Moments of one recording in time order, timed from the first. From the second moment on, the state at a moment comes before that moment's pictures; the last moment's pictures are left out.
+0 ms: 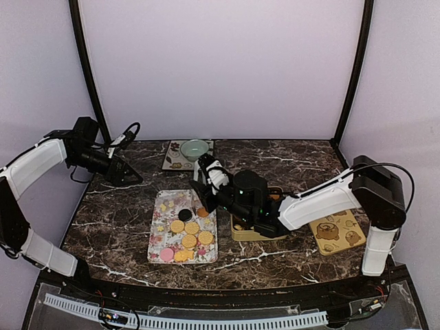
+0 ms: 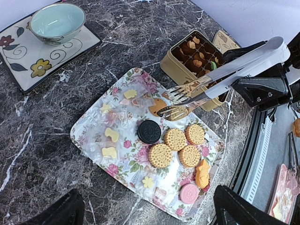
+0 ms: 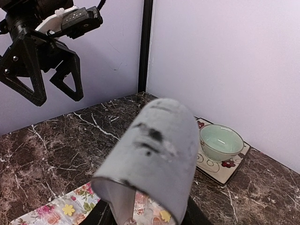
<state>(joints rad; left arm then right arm) -0.07 1.37 1.18 -0.92 0.77 0.46 1.12 1.89 1.05 0.79 0.27 -0.08</state>
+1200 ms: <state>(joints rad) -0.07 1.37 1.18 -0.92 0.77 0.46 1.11 1.99 1.02 0.95 0.29 -0.05</state>
